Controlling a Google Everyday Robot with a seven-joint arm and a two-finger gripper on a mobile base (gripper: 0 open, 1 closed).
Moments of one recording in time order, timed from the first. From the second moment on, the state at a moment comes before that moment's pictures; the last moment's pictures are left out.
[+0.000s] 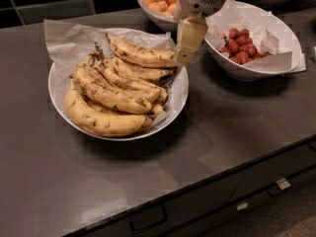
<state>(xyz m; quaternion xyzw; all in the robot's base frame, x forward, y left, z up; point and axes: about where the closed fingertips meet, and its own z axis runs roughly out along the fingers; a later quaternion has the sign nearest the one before) 0.564 -0.061 0.999 -0.68 0.70 -0.01 0.20</state>
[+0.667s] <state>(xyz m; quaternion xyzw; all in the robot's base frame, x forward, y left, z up) 0.566 -0.030 0.997 -0.70 0.69 0.00 0.20</state>
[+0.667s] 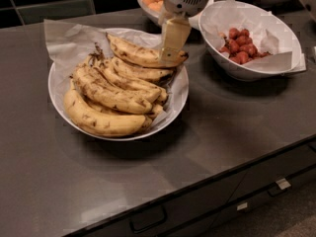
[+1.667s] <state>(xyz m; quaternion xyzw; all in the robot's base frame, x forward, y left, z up) 0.572 0.007 0.978 -0.72 0.67 0.02 0.19</state>
